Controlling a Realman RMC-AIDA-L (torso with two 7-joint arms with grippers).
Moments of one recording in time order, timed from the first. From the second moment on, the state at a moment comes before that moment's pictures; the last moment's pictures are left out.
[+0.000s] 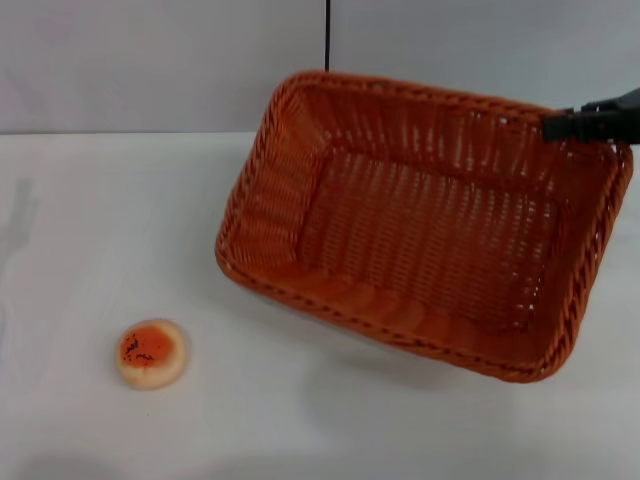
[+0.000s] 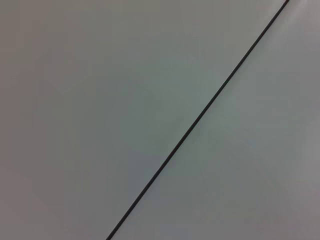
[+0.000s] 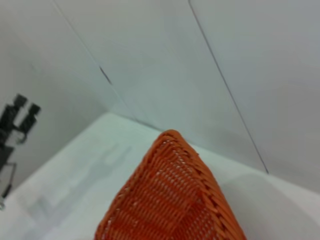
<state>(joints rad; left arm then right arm) -0.28 -2.07 -0.13 -0.05 1.43 1.65 -0.87 0.69 1.87 -0.64 -0.76 -2.14 -1.70 1.97</state>
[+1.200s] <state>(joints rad) -0.28 -2.07 -0.13 -0.05 1.43 1.65 -0.88 0.73 1.86 -0.74 -0.80 -2.11 -1.86 1.73</state>
